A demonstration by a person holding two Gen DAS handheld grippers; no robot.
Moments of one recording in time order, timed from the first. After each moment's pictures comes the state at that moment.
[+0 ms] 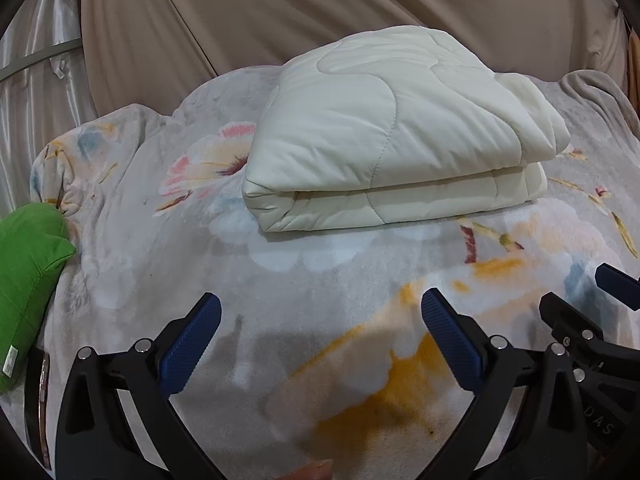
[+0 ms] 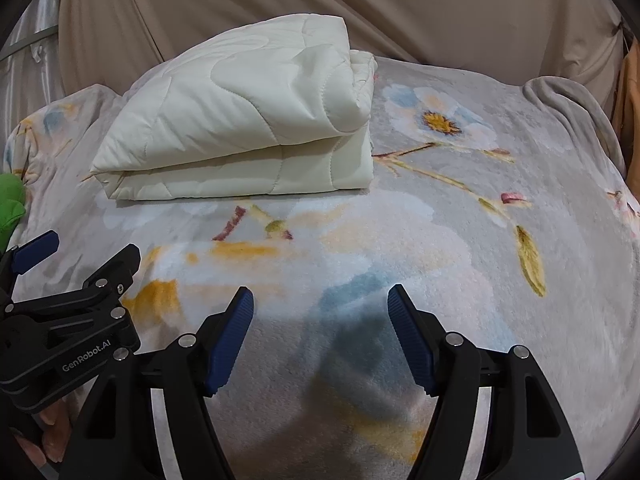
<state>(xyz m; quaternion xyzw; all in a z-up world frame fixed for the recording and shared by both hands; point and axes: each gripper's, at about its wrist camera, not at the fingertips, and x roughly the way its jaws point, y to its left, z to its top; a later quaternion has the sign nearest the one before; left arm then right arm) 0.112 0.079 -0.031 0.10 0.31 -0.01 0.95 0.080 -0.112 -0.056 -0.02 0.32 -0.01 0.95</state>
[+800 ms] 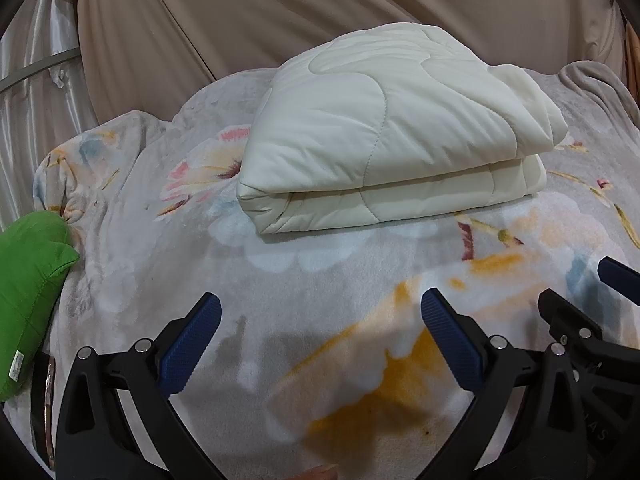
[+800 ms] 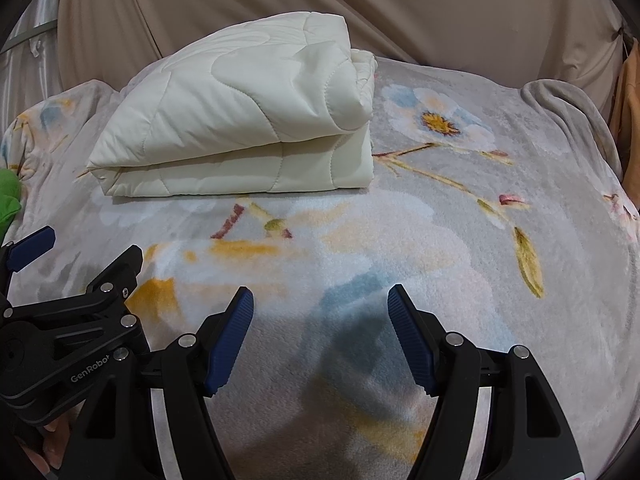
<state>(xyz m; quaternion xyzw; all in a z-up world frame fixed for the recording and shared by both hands) 0.110 0.074 -0.033 0.11 0.30 0.00 0.95 0.080 -0.109 -0.058 -0.03 0.32 -0.01 0.95</state>
